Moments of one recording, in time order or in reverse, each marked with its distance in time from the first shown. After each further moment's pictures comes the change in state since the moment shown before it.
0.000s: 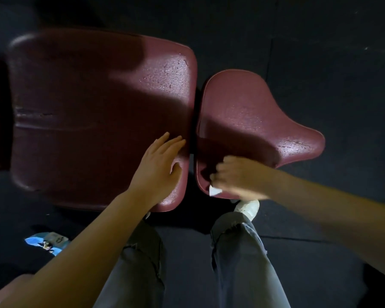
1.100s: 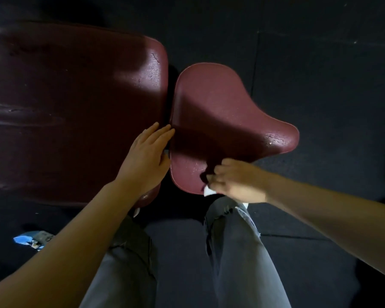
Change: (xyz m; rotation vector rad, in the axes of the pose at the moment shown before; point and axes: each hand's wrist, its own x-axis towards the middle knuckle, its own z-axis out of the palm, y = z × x) left_hand 0.021 0.033 0.021 0.077 -0.019 0.000; right_hand -0.057 -0.005 0.023 0.039 0.189 0.107
